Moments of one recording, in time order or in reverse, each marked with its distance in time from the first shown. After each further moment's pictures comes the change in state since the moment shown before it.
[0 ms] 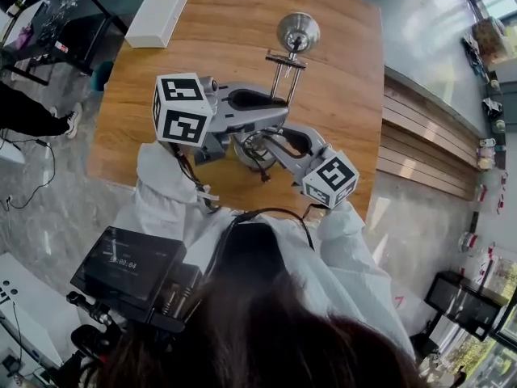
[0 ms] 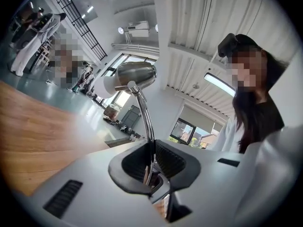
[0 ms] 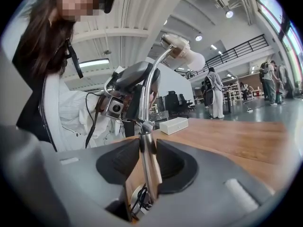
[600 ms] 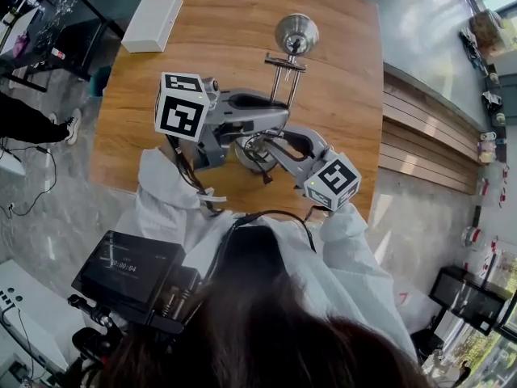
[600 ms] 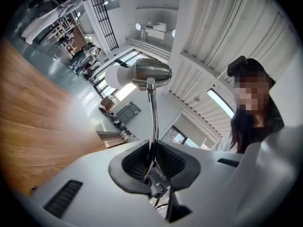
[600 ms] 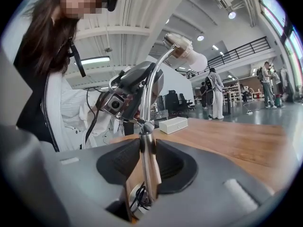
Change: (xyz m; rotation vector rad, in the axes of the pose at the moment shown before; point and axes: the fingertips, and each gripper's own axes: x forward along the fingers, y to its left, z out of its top) left arm 0.006 -0.002 -0.004 -0.211 -0.008 -0.095; right arm -0.007 0.004 0.000 -0.027 0.016 -0.007
